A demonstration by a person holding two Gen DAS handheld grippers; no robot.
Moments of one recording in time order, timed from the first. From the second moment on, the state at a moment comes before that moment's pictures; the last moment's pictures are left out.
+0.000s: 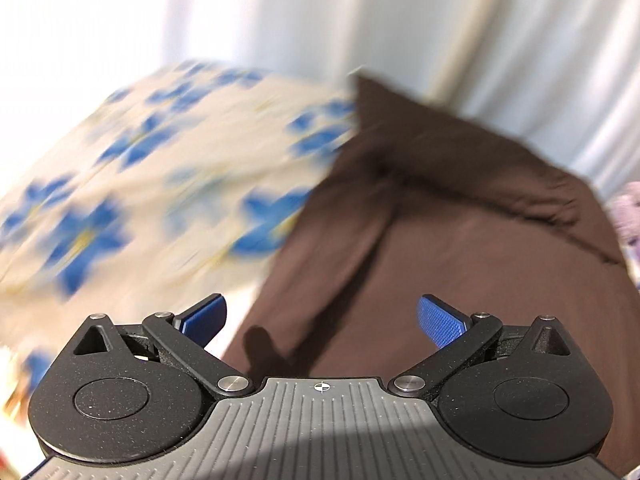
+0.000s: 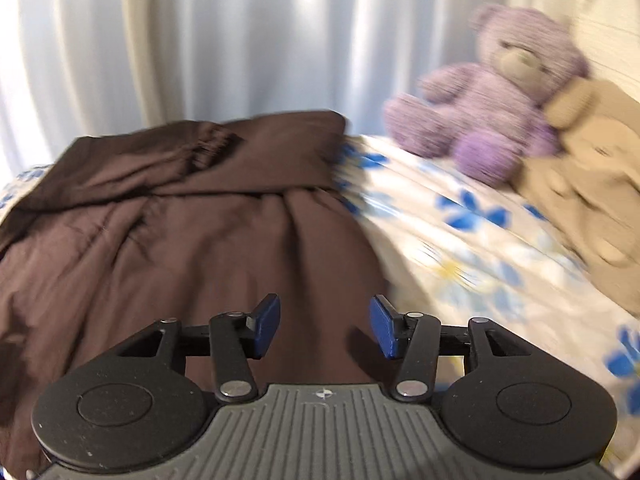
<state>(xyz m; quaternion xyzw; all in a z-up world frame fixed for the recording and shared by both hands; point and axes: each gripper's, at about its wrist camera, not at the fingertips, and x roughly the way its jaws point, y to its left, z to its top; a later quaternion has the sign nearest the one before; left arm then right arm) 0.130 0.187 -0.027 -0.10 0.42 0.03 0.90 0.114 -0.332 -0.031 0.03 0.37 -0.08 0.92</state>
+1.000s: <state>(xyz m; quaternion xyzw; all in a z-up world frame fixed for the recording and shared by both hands) 0.097 0.231 -0.055 -0.15 0.52 -0.04 0.84 0.049 -0.427 -0.070 0.31 0.49 0.01 0.82</state>
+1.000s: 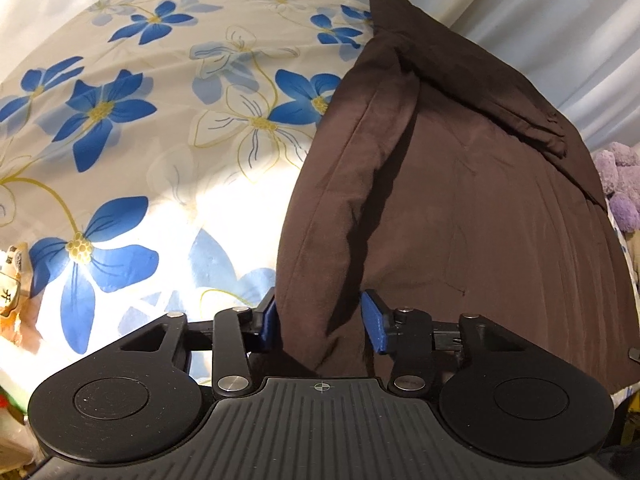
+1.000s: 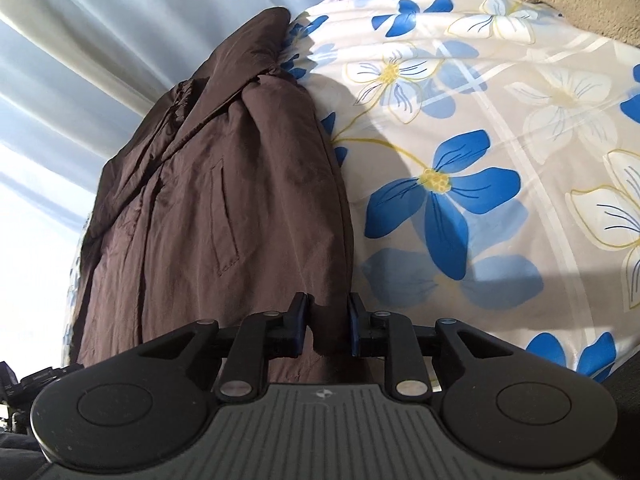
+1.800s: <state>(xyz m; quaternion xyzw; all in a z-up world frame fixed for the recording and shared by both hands) 0.121 0.231 0.008 -0.30 0.42 -0.09 0.85 0.099 -0.406 -0.007 0.36 0.34 0.12 0.86</state>
